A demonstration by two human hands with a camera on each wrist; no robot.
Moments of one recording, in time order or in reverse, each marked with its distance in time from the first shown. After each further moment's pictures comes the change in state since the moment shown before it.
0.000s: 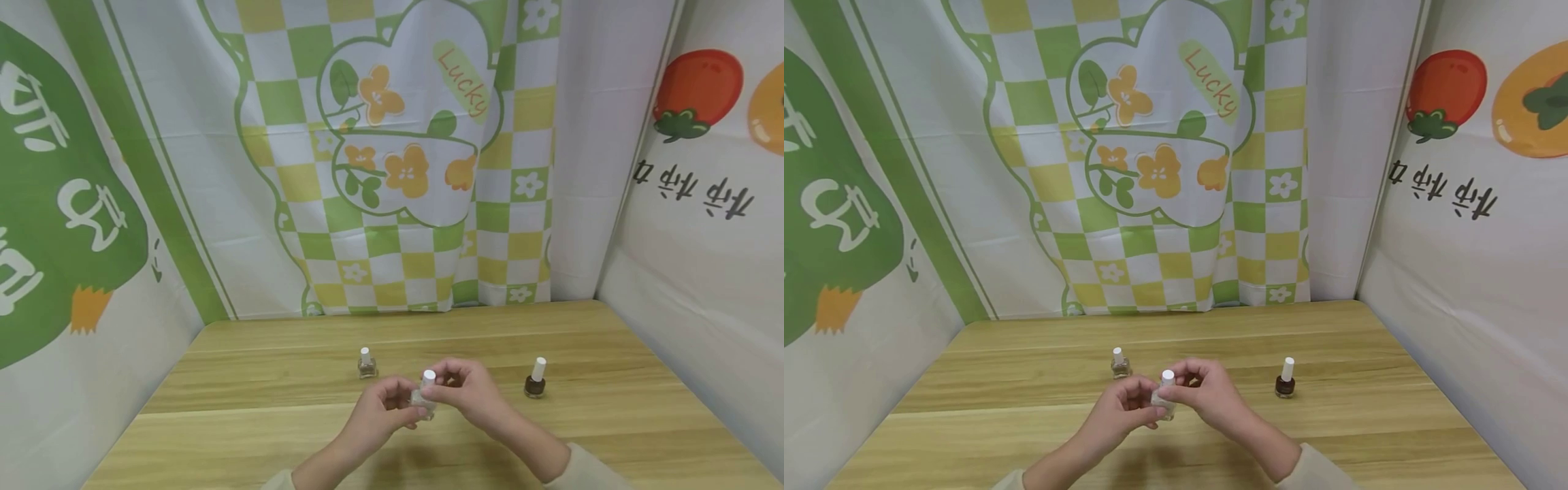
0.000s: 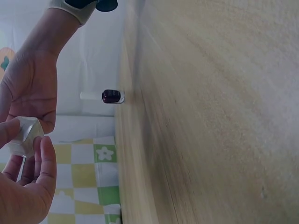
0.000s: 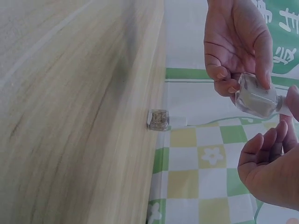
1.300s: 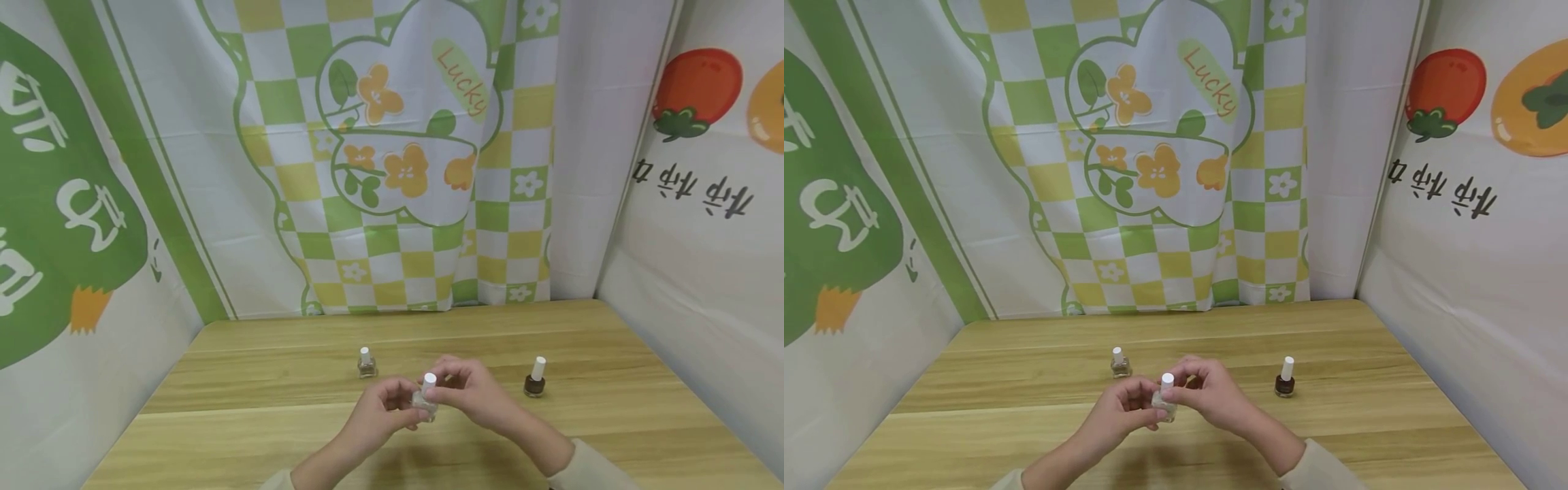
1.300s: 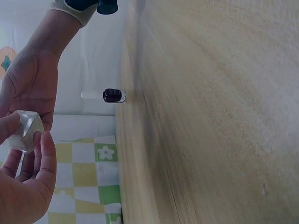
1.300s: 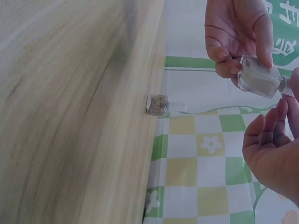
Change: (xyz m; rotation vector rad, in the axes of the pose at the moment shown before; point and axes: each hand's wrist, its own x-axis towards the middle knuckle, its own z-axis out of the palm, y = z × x) left_hand 0.000 0.000 0.000 0.002 -0.034 0.022; right_hand 0.002 0.007 -0.009 -0.003 -0.161 -0.206
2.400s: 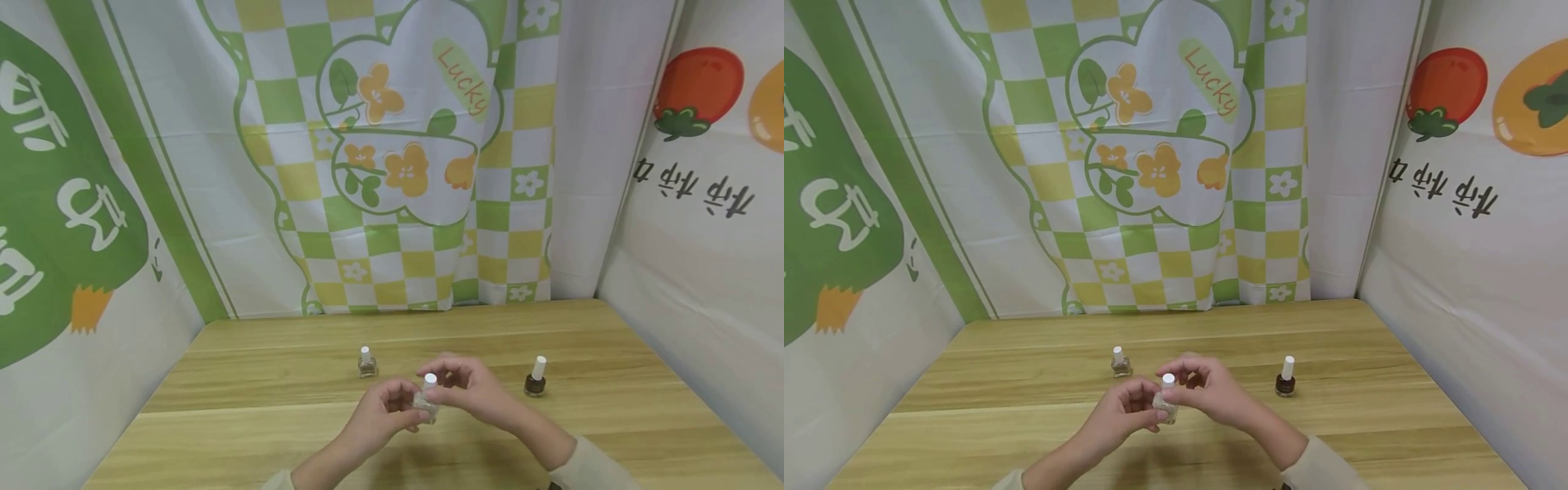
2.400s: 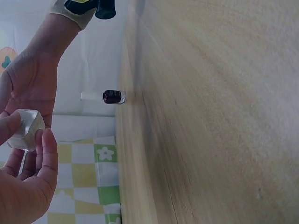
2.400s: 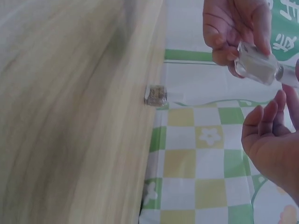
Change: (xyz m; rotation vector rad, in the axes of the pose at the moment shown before) left_hand -0.002 0.001 0.001 -0.022 -0.009 -0.043; right_hand 0.000 0.000 -0.006 -0.018 -0.059 -0.015
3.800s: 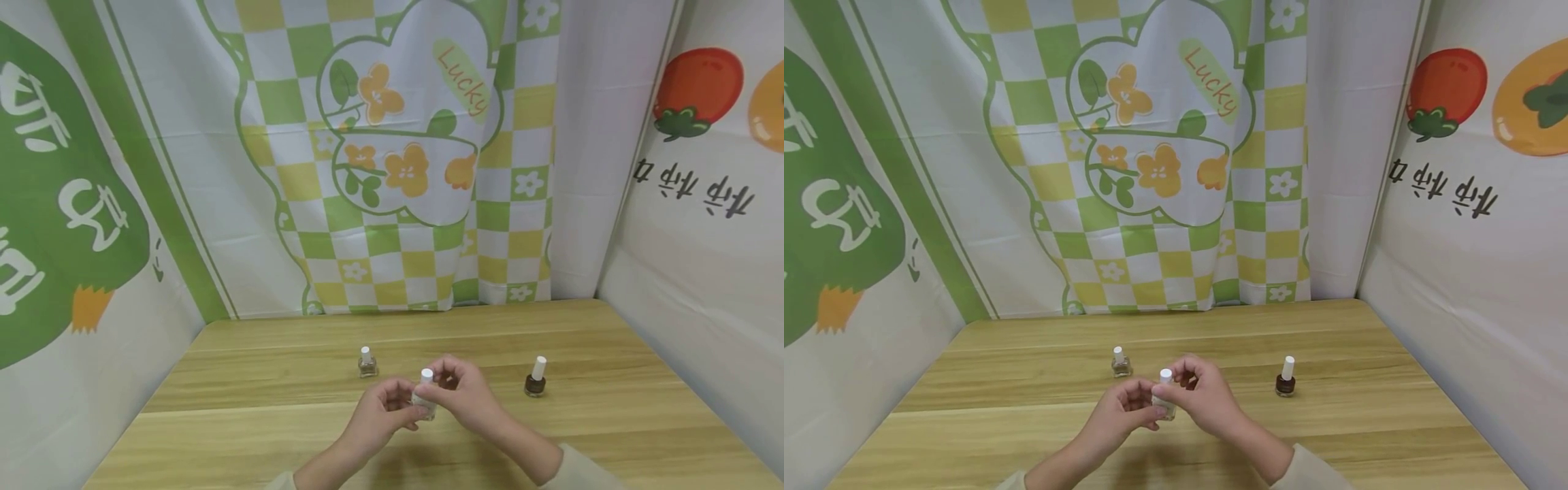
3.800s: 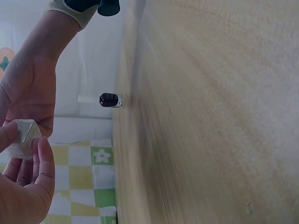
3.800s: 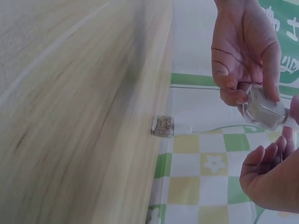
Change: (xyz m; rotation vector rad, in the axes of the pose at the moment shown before) left_hand -0.001 -0.003 0.003 -0.033 0.073 -0.017; right_hand 0.003 -0.005 0.025 -0.087 0.273 0.161
